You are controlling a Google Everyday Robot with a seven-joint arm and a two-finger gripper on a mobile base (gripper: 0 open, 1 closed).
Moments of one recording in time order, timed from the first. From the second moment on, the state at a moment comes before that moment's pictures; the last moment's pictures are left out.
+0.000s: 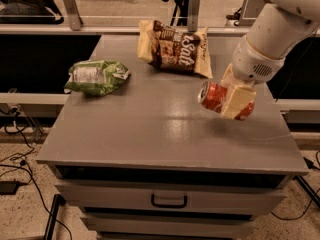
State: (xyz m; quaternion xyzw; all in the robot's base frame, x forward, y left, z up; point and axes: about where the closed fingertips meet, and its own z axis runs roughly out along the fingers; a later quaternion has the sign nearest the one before) arm 0.525 -0.170 0.891 -0.66 0.74 0.05 0.13
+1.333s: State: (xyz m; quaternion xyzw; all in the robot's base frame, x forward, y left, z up) arm 0.519 -0.161 0.863 -0.67 0.73 0.06 0.11
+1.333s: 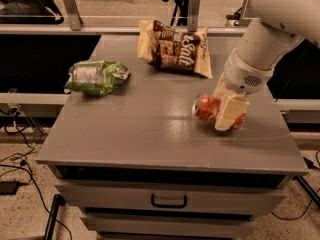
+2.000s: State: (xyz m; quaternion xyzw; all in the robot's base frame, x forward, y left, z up) arm 0.519 -0.160 0.864 -0.67 0.73 0.06 0.11
